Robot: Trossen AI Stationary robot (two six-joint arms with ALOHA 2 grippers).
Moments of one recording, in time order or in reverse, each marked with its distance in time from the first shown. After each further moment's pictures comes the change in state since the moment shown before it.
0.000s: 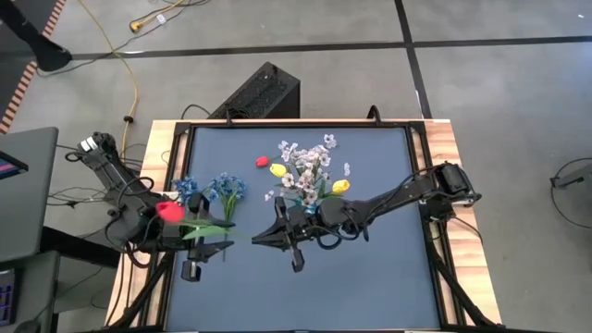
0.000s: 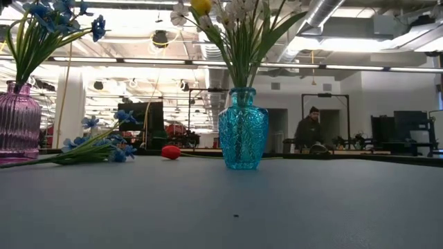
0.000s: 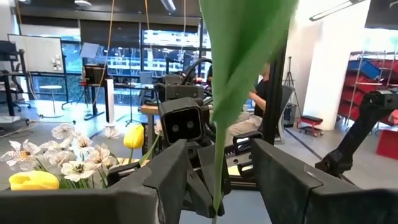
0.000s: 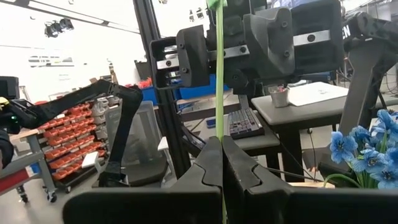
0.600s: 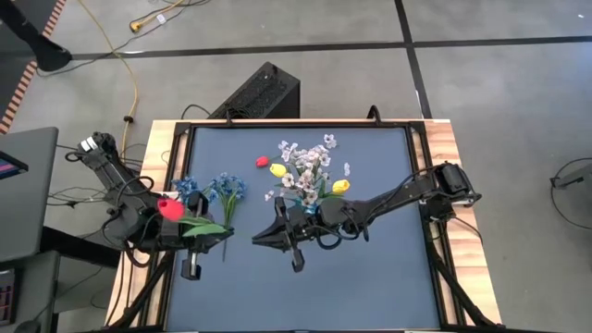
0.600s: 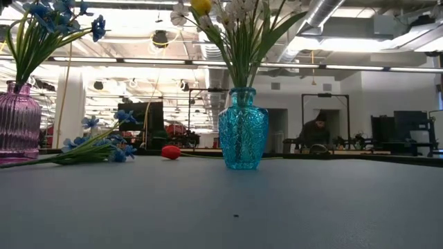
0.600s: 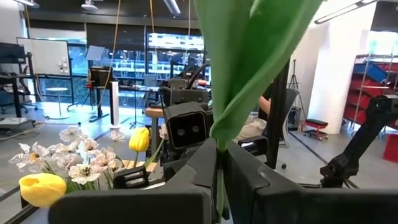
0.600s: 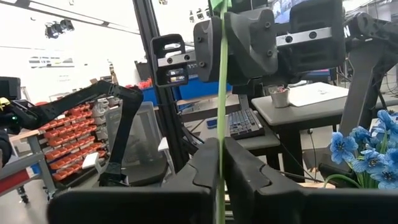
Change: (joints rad) left arm 0.000 0.000 0.000 0.026 -0.020 0.022; right arm 0.004 0.000 0.000 0.001 -0.002 0.003
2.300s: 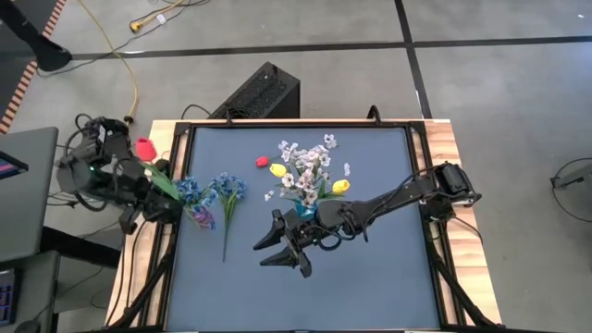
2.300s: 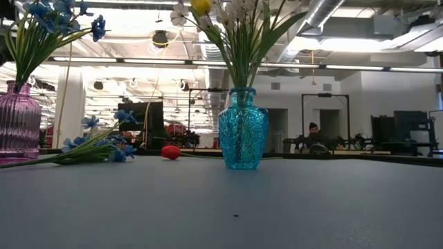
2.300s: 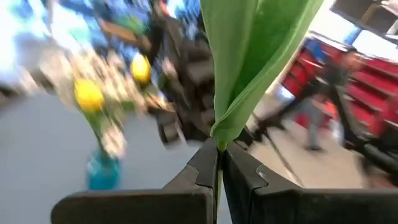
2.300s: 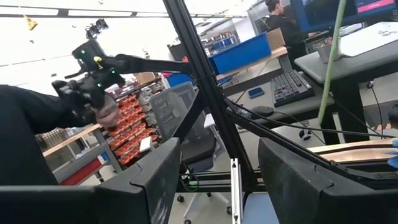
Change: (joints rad) left arm -0.178 -0.435 0.257 -1.135 0.044 -0.650; right arm -0.004 -0.002 0.000 -0.069 -0.163 0.210
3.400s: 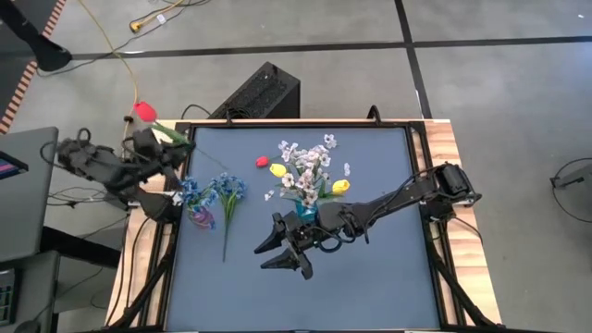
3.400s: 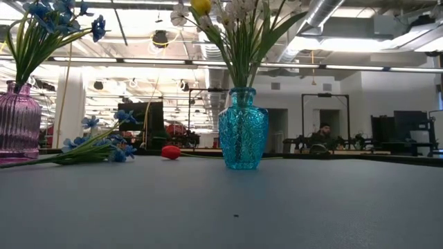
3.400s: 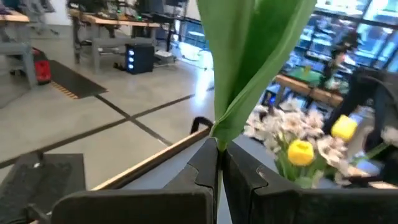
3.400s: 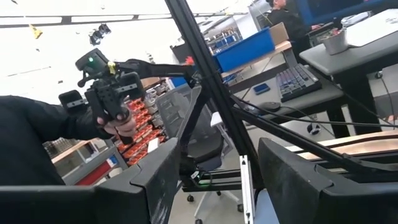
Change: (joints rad) left arm 0.566 -0.015 -0.058 -0.052 -0.188 0.078; right arm 0.025 0.000 0.000 0.000 0.001 0.053
